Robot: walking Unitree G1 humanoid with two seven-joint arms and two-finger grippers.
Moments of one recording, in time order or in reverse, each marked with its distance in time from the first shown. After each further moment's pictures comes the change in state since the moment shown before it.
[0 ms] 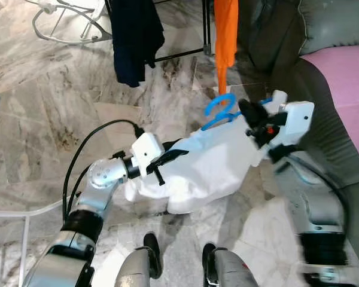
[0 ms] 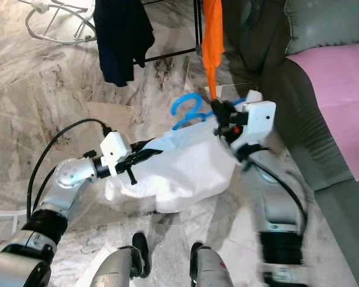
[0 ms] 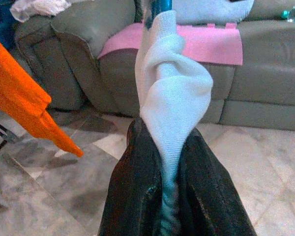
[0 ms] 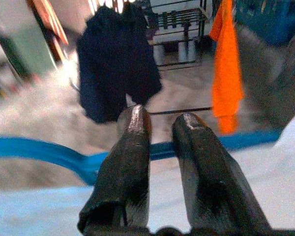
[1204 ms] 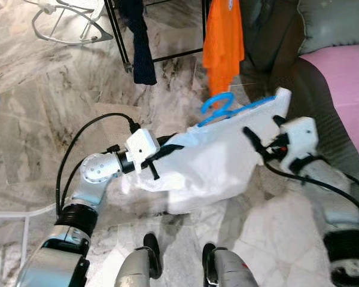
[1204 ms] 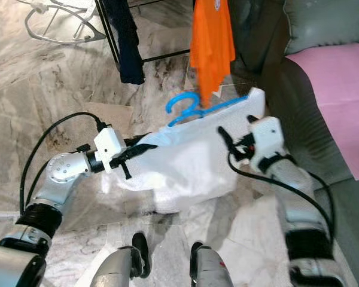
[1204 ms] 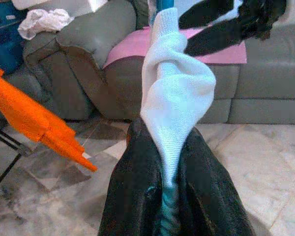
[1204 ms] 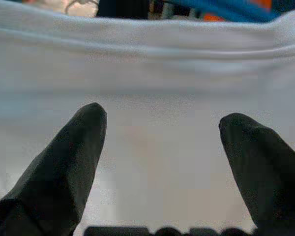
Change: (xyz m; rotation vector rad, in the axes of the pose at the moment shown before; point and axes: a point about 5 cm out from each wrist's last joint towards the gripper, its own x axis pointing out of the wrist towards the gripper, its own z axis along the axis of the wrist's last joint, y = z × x) left arm -0.006 0.010 0.009 0.075 -0.033 0.003; right arm -0.010 -0.031 -0.032 -0.193 0.148 0.110
